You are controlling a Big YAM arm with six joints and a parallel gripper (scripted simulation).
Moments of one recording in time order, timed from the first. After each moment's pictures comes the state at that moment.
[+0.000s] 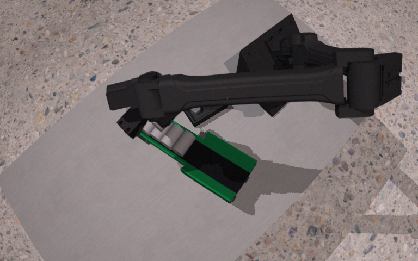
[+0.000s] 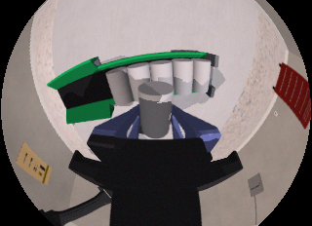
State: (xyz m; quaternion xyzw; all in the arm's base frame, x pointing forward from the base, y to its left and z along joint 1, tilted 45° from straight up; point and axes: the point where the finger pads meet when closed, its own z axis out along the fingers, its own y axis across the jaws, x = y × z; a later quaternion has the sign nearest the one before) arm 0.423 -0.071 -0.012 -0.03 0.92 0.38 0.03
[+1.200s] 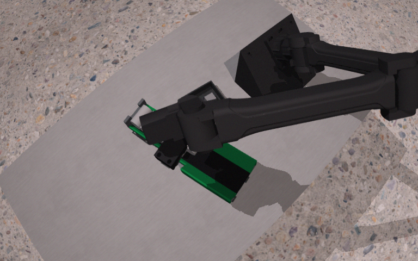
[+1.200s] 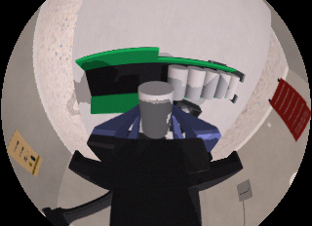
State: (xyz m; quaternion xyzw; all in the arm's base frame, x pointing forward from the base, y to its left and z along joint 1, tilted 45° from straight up) arm 0.409 -0.010 0.079 -0.09 0.92 0.38 0.05
